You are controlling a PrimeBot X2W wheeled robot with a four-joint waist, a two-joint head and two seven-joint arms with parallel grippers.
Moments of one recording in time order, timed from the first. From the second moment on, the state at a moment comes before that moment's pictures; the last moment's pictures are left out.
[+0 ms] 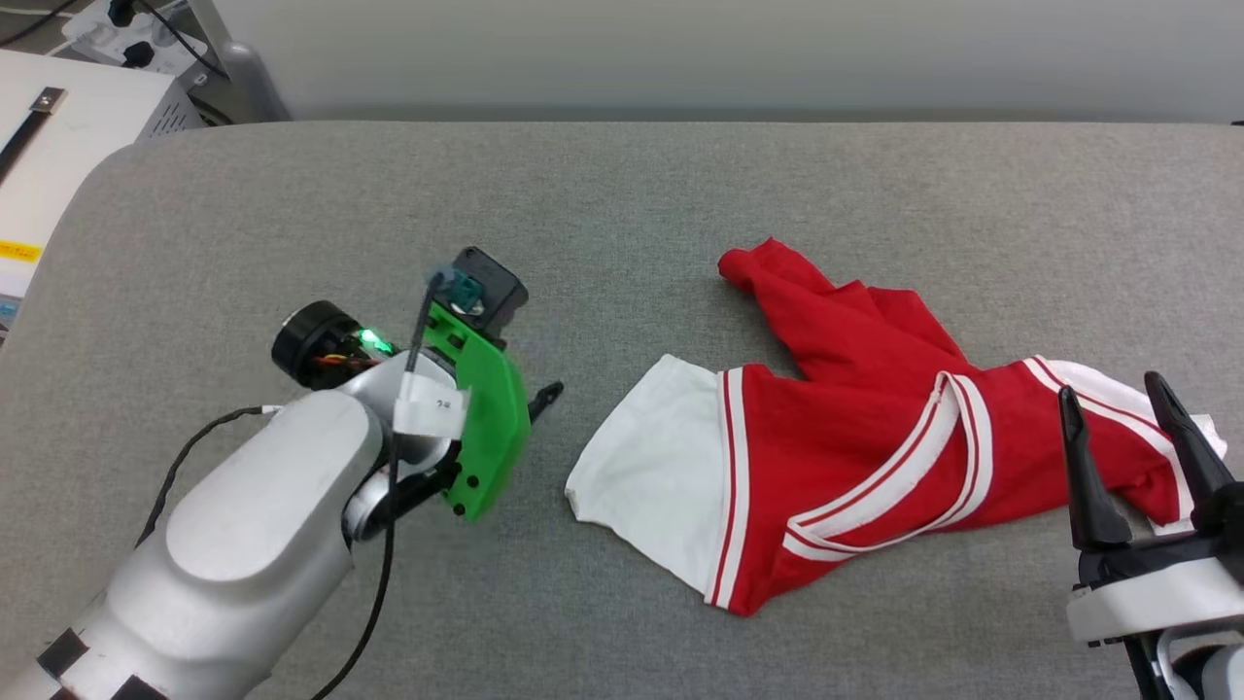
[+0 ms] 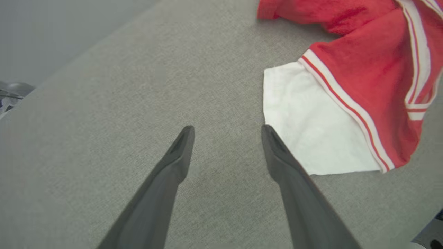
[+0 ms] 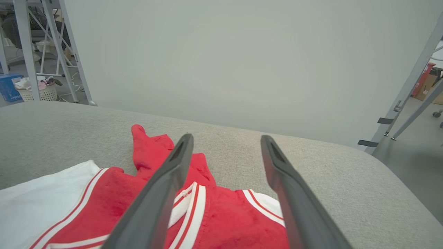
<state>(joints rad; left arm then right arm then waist) -0.71 0.50 -0.79 0.23 -0.67 -0.13 0.52 0.03 -0.23 -0.04 -0.07 0.15 0.13 -0.26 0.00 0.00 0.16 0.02</state>
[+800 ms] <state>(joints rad) -0.90 0.51 -1.24 0.39 -0.85 -0.13 0.57 -0.11 -0.19 0.02 -0.01 0.14 0.13 -0.26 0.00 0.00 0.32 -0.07</state>
